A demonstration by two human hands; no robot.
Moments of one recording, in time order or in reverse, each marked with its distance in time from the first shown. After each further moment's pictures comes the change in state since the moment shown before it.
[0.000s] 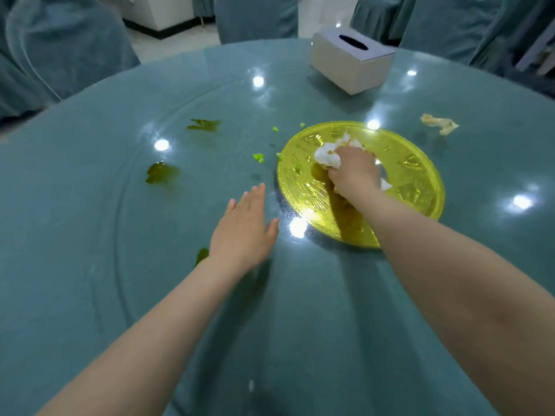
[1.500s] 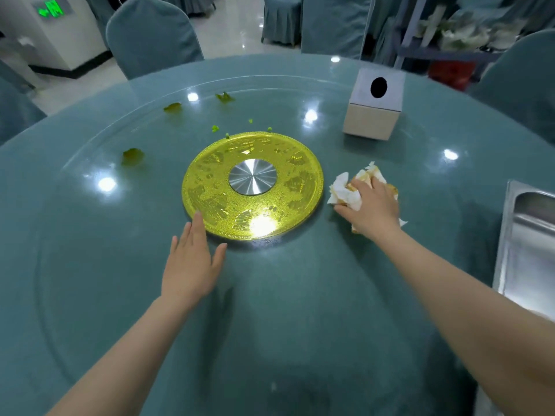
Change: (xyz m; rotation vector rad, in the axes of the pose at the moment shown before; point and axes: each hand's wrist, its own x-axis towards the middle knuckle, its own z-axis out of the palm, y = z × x) left_hand -0.032 0.079 0.019 0.004 -0.028 0.019; right_hand -0.138 0.211 -0.071 0.137 -0.063 0.362
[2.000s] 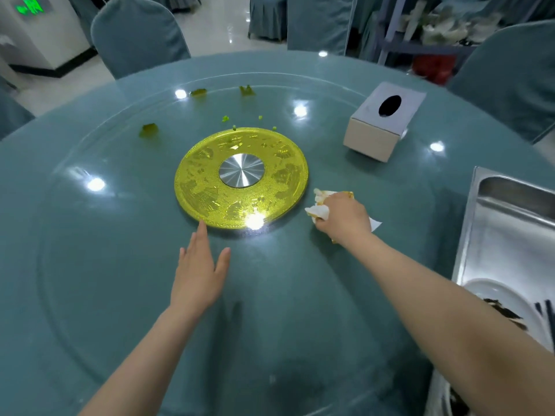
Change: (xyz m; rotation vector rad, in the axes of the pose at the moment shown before) left_hand -0.047 0.028 -0.003 -0.206 -0.024 -0.034; right_hand -0.046 -0.019 0.010 -0.117 0.030 -0.140
